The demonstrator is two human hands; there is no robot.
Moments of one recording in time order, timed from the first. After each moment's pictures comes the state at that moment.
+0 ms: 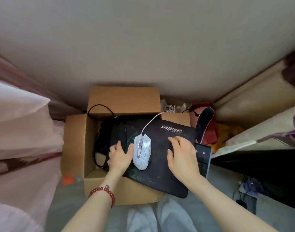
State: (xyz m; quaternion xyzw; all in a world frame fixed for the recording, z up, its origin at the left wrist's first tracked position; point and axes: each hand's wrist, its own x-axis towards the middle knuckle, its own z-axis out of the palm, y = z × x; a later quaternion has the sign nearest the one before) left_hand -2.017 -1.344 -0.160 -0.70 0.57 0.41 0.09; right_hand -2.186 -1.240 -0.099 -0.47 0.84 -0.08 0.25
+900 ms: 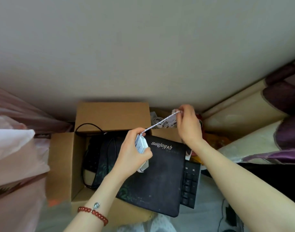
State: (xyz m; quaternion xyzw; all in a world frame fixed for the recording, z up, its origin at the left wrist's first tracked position) left_hand -2.092 -1.377 -0.075 -0.46 0.66 0.58 -0.12; right_hand -2.294 -1.340 -0.099 -0.38 0.87 -0.26 0.15
